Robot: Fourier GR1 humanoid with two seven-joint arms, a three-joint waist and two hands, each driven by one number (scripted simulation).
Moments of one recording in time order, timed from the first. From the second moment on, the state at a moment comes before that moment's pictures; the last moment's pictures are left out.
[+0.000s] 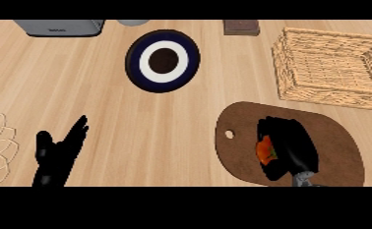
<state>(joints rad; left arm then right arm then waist) 0.15 0.27 -0.05 -1.47 0.13 0.05 0.23 0.03 -0.05 0.15 -1.69 1.34 0.25 0.12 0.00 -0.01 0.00</state>
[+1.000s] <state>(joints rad) 0.13 0.26 -0.05 -1.46 0.12 0.04 0.26 -0.52 -0.09 -0.11 -2.15 0.80 0.21 0.87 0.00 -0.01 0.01</state>
